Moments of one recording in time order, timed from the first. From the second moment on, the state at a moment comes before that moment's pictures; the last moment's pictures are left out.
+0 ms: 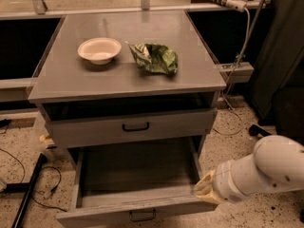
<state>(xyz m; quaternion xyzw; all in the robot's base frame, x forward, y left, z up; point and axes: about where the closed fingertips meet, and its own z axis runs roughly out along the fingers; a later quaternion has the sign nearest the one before) 0.377 -0.148 0.639 -0.60 0.75 0.16 0.21</state>
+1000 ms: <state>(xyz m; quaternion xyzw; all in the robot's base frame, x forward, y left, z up) 0.404 -0.138 0.543 -0.62 0.74 0.12 0.24</state>
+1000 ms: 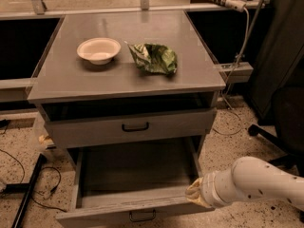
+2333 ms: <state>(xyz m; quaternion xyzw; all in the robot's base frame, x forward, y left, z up) 0.377 -0.121 0.469 -0.60 0.75 0.16 0.22</state>
